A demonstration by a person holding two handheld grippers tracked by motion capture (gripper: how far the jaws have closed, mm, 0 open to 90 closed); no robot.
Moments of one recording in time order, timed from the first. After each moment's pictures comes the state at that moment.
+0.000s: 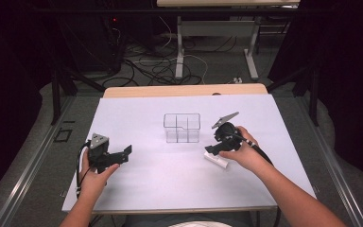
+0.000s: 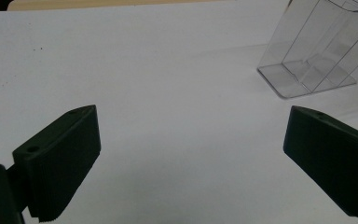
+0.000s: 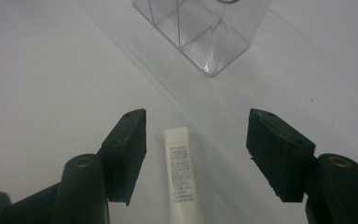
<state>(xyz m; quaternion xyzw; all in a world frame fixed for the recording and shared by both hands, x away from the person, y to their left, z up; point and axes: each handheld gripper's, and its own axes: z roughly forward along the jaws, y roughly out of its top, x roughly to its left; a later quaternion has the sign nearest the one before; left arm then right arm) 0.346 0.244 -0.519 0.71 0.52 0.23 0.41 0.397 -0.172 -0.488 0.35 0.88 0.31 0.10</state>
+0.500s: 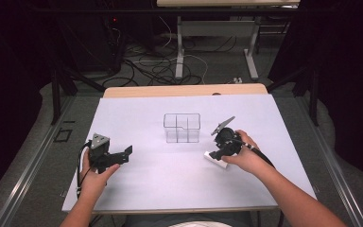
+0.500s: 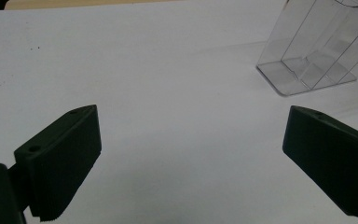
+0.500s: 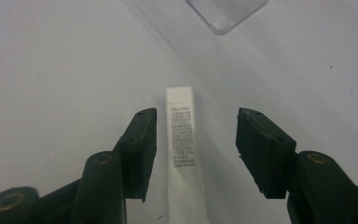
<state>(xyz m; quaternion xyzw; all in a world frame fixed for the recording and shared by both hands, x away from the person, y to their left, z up) 0.346 0.242 -0.520 0.71 0.52 0.23 0.42 0.392 -0.173 -0.500 0.33 0.91 0.24 0.08</state>
